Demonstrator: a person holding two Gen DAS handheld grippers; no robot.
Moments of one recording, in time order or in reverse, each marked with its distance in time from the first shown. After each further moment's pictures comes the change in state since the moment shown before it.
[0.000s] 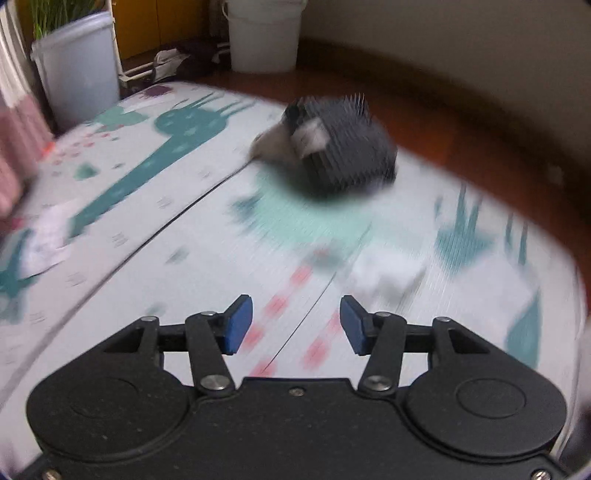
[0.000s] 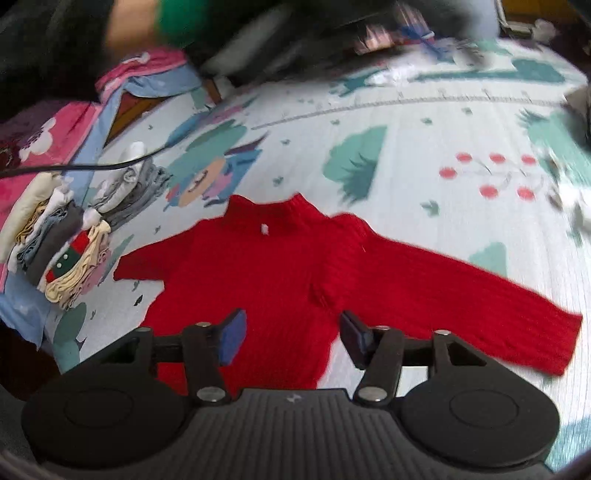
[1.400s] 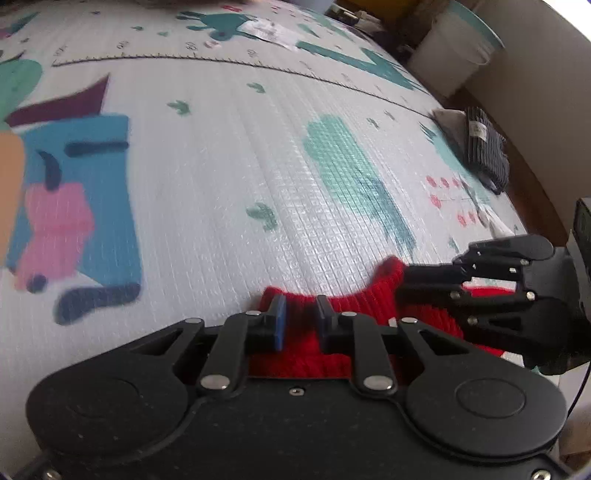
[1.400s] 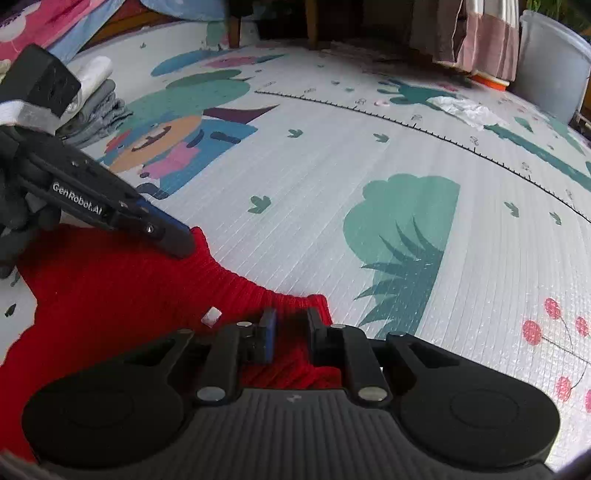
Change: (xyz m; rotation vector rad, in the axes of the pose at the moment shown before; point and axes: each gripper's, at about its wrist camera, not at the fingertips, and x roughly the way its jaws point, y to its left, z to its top) left arm -0.066 0.129 -0.280 -0.682 -0.068 0.021; right arm 0.196 0.025 0.110 -0.330 0.110 -0.176
